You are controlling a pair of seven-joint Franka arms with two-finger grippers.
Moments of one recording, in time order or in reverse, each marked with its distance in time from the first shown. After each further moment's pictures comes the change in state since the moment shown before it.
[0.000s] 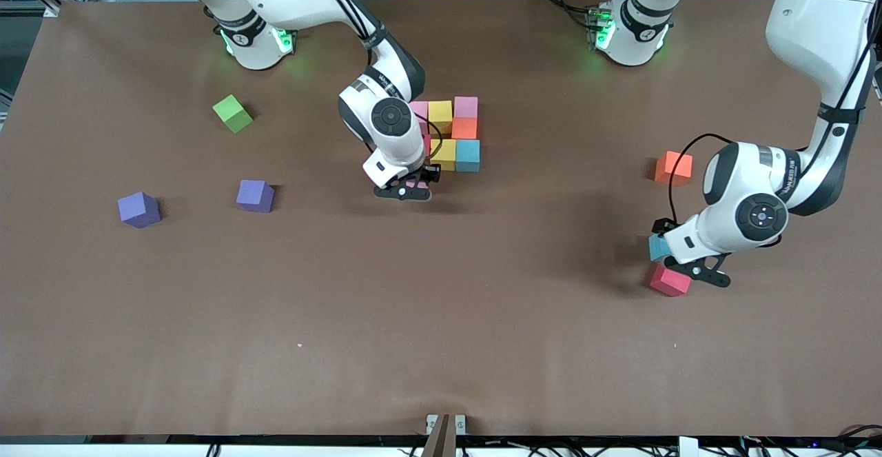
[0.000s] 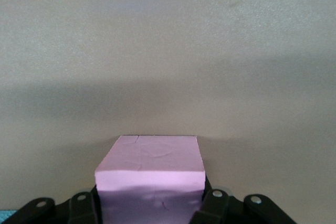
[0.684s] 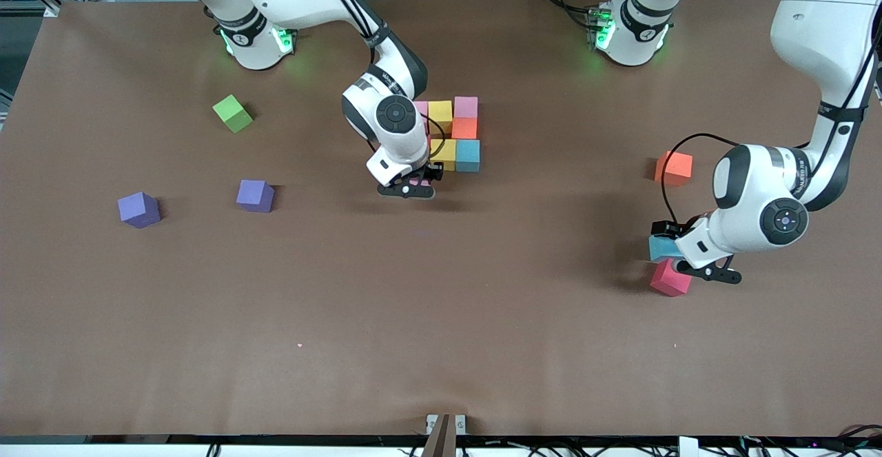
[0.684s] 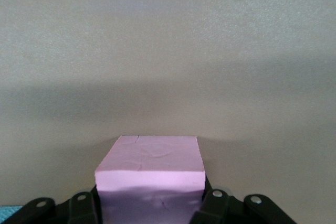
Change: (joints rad) left arm -0.005 0.016 0.031 -0.005 -0.149 0.008 -0.058; right arm 0.014 0.003 0.000 0.003 -0.012 0.000 0.013
